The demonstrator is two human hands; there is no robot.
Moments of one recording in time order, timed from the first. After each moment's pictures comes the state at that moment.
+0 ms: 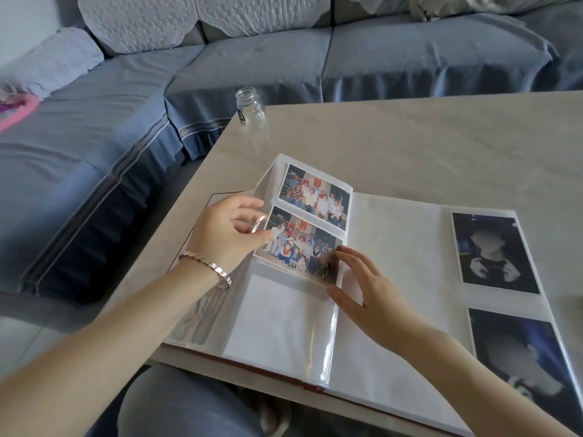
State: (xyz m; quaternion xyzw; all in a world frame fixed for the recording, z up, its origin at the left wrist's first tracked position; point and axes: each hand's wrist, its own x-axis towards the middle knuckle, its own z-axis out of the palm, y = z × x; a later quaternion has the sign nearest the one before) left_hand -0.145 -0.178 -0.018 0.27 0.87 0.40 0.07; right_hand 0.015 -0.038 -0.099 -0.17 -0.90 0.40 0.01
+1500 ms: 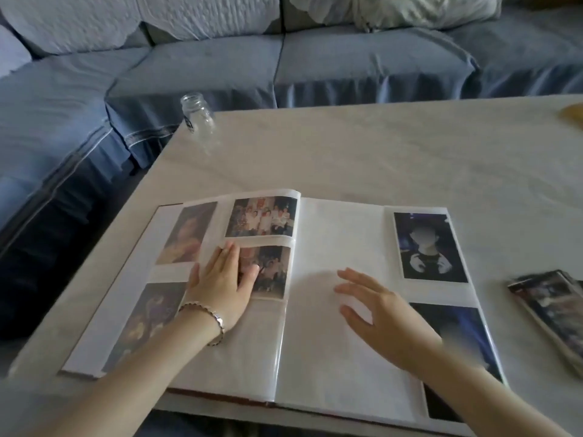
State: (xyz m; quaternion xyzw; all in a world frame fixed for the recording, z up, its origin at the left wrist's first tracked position) left_hand -0.120 -0.156 -0.094 0.31 0.94 0.06 0.14; right_hand 0.070 0.001 -0.107 -0.20 -0.92 0.33 0.01
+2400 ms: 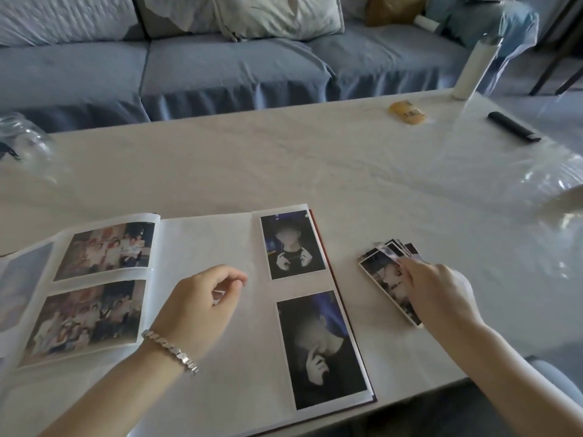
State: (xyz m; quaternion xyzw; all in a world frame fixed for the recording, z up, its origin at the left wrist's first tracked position) left_hand -0.009 -0.050 -0.065 0.46 0.79 0.35 0.20; right_hand 0.237 0.116 -0.093 -0.53 -0.85 0.02 0.08
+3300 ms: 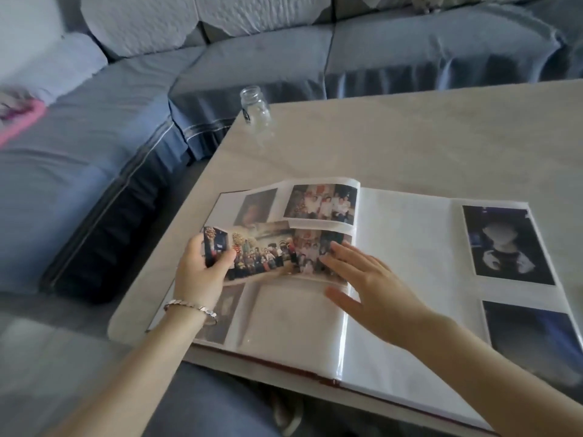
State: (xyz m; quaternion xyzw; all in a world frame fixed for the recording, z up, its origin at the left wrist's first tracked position) left_hand -0.144 -0.228 -0.059 0.13 0.88 0.45 0.03; right_hand 0.010 -0.042 -0.088 -0.07 -0.96 0.26 0.03
